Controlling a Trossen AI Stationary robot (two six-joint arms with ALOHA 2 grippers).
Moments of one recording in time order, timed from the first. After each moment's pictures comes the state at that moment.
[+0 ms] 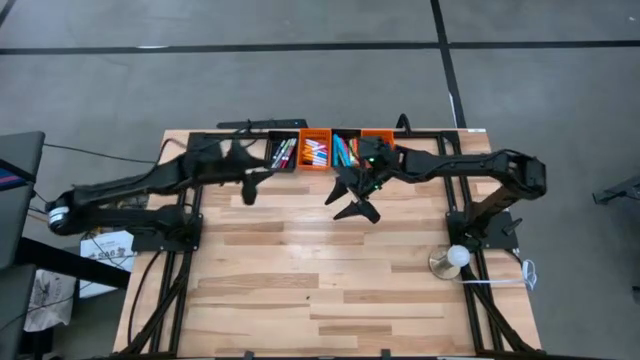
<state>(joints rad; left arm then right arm) 0.35 0.87 0.67 -0.15 0.03 -0.02 -0.25 1.52 1.06 -0.05 -0.78 -0.14</state>
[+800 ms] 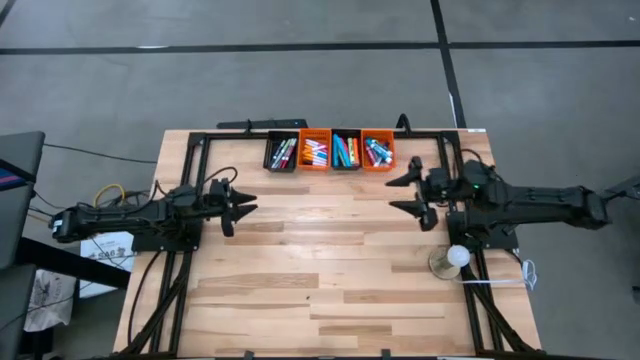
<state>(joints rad) 0.13 0.29 0.01 0.18 -0.05 -0.32 -0.16 0.61 0.41 0.28 -0.26 0.05</state>
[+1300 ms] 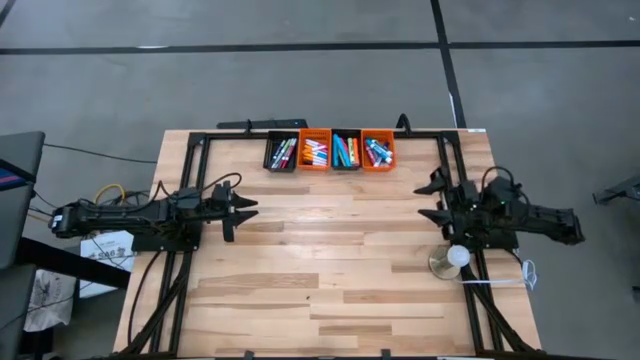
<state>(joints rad) 0.08 0.32 0.01 0.14 -0.06 -0.23 -0.13 0.01 0.14 0.16 -0.23 0.03</state>
